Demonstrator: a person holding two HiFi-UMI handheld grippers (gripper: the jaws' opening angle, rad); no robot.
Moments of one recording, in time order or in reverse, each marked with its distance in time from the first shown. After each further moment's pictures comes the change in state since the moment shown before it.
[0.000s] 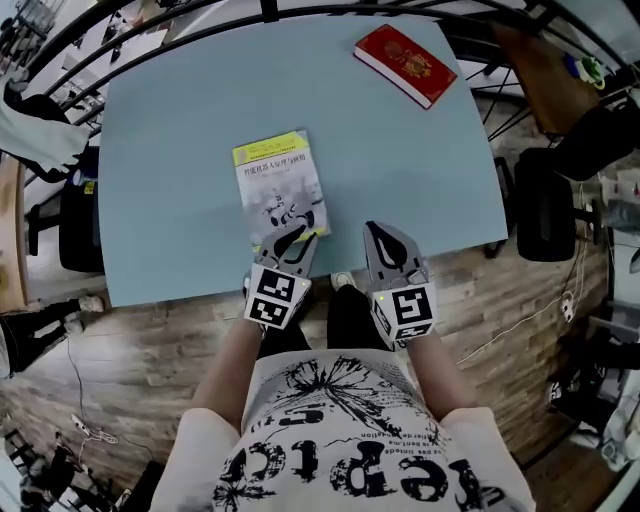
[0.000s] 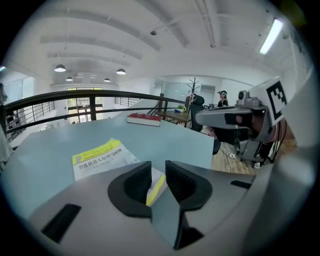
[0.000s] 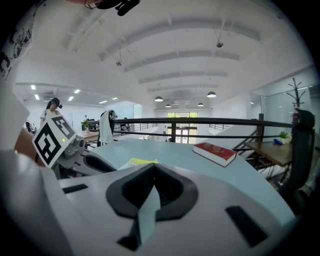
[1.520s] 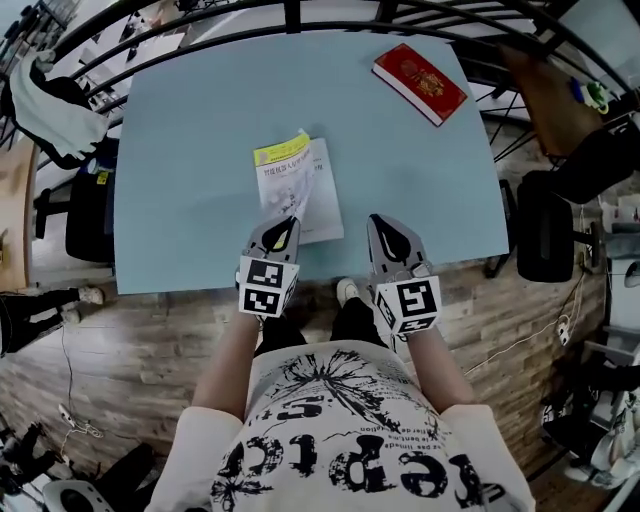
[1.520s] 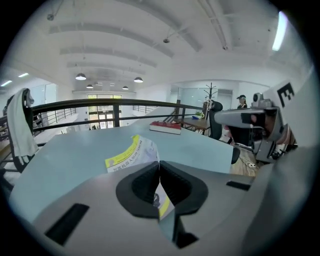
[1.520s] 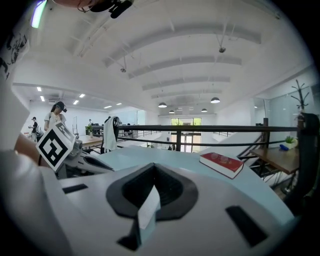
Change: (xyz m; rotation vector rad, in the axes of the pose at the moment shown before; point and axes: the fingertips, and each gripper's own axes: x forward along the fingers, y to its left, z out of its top) left arm -0.040 0.054 0.009 -0.076 -0.074 0.195; right arm 0.005 0.017 0.036 -0.019 -0.074 0.039
